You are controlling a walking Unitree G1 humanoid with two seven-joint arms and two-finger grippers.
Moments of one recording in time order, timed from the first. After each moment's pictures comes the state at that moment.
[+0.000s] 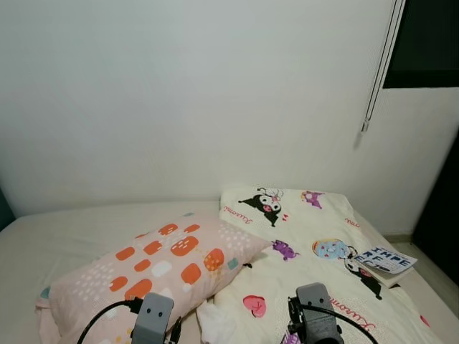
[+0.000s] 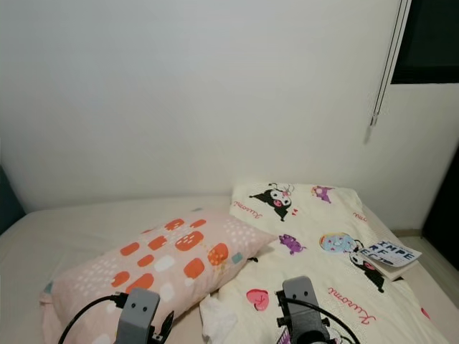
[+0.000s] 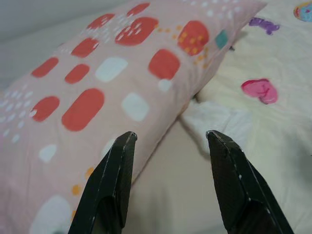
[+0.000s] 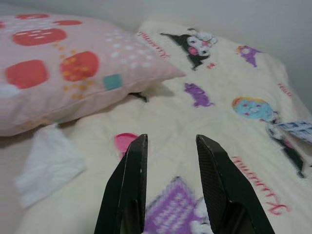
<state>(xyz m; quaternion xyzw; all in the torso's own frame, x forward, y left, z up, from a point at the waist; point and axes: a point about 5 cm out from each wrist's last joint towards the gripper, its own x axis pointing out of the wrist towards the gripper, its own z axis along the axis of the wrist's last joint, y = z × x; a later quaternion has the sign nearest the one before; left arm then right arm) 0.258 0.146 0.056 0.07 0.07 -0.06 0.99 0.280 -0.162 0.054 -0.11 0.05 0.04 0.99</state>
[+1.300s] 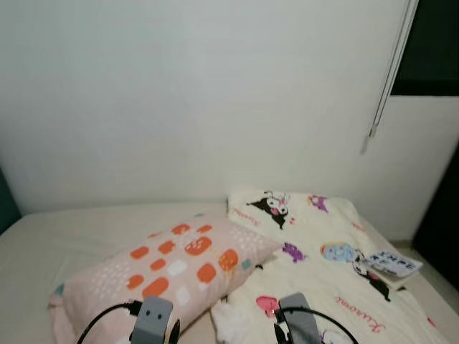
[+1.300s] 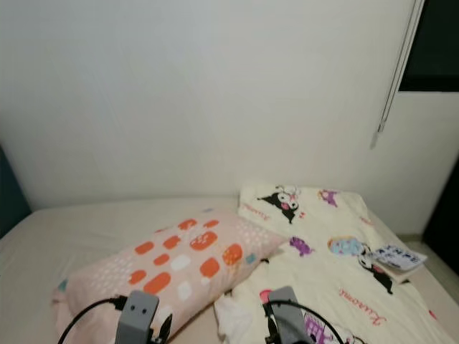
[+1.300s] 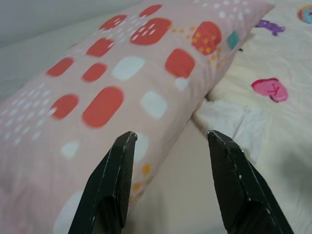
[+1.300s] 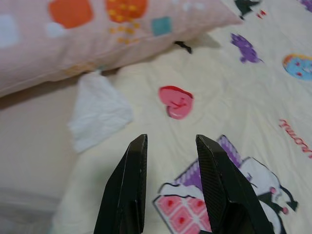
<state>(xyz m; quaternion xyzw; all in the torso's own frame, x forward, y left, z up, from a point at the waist) 0.256 0.145 0.054 0.07 0.07 -0.05 0.99 0.281 -0.156 0.025 -0.11 0.18 0.09 0.97</state>
